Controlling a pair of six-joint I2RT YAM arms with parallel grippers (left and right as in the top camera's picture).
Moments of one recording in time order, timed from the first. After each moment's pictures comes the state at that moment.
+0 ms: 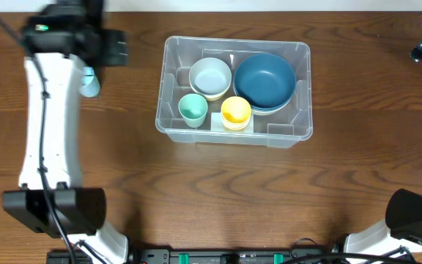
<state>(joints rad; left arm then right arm) 0.08 1.83 2.02 -1.25 -0.09 -0.07 -0.35 1.78 2.16 -1.41 0.13 0.33</state>
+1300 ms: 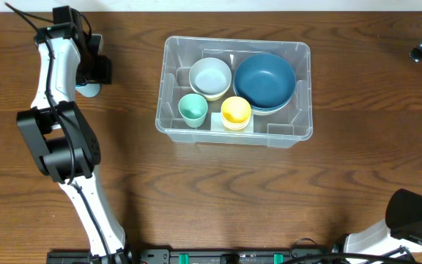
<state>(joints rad) 0.21 2.30 2.02 -1.09 0.01 0.20 -0.35 1.78 2.16 -1.41 0.13 0.33</state>
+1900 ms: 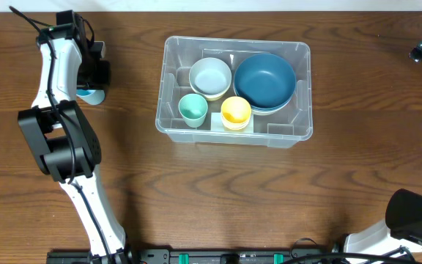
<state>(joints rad) 0.20 2.30 2.02 -1.16 0.01 0.17 -0.35 1.78 2.16 -1.41 0.13 0.33</state>
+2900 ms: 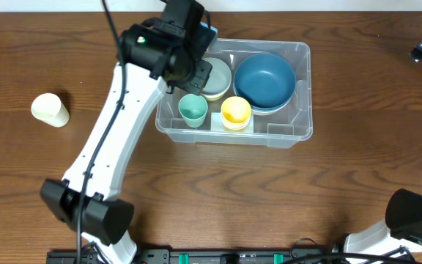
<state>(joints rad) -0.42 1.85 2.01 -1.32 0.02 0.06 -0.35 1.78 2.16 -1.41 0.13 0.33</state>
